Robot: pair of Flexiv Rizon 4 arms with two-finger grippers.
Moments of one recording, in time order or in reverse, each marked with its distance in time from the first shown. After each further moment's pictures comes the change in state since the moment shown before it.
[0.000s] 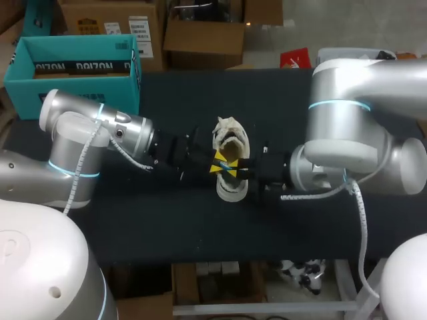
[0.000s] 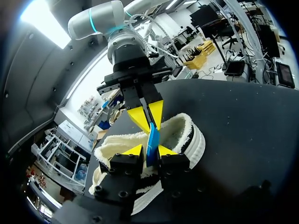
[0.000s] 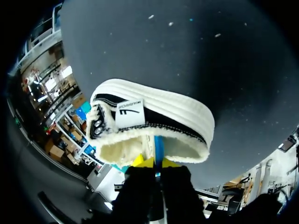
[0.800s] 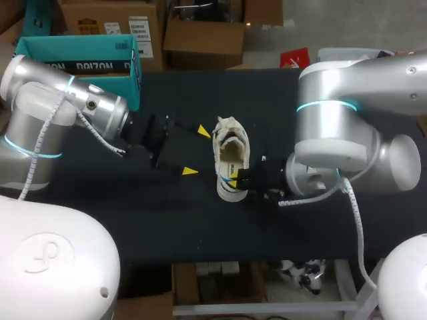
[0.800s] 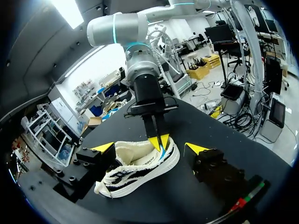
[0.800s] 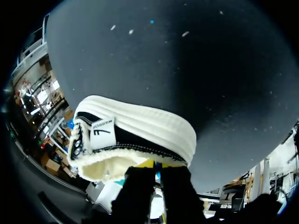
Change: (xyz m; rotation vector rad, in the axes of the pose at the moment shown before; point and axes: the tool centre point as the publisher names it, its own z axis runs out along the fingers) left arm -0.008 -0.054 -0.075 -0.069 0.081 -0.249; right arm -0.026 0.018 0.010 -0.063 -0.074 0.084
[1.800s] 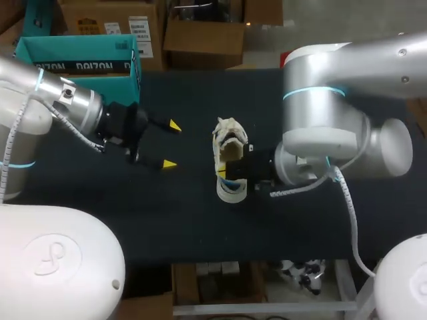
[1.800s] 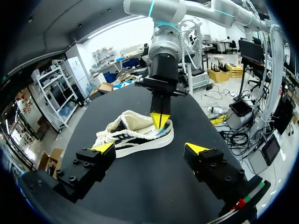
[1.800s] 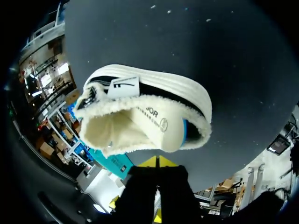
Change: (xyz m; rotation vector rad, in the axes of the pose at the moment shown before) left arm 0.009 0.016 -0.060 -0.189 -0.093 -0.332; right arm 0.010 -0.041 0.001 0.013 -0.011 -0.132
